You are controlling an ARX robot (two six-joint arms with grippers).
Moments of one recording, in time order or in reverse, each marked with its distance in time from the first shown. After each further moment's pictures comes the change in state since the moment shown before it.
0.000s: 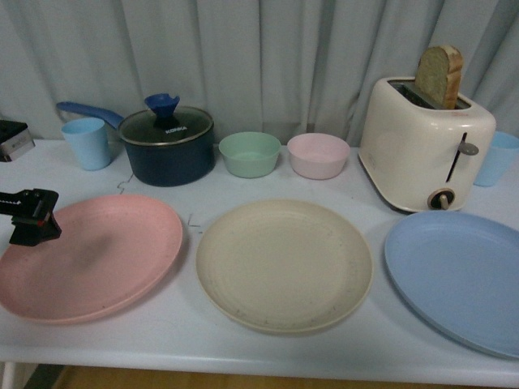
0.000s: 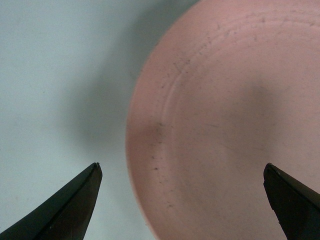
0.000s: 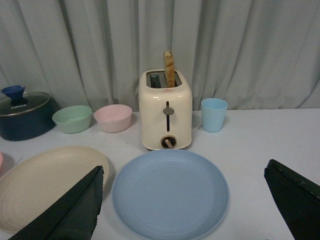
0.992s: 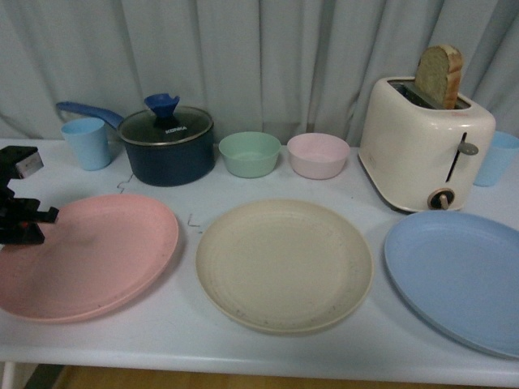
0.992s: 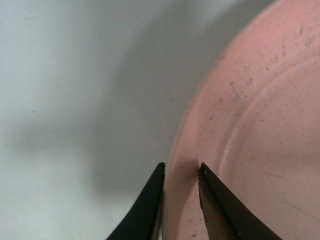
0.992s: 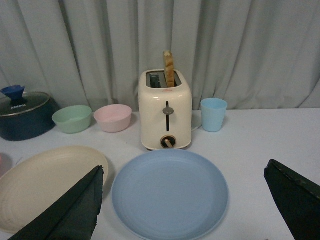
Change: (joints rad) left arm 0.056 0.260 0.264 -0.107 0.023 -0.010; right arm 0.000 0.000 0.000 0.000 0.000 0.000
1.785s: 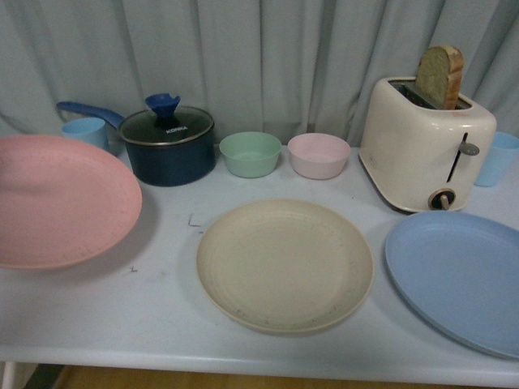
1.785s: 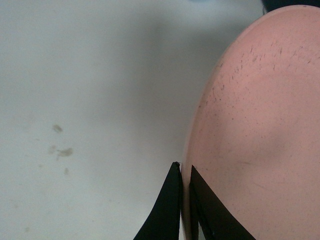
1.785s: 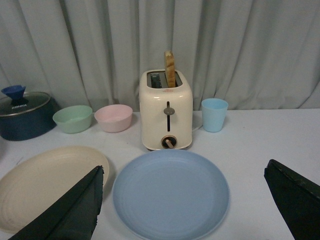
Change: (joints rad) left arm 0.101 -0.292 -0.058 -0.029 0.066 -0.060; right arm 0.000 0.000 0.000 0.000 0.000 0.000
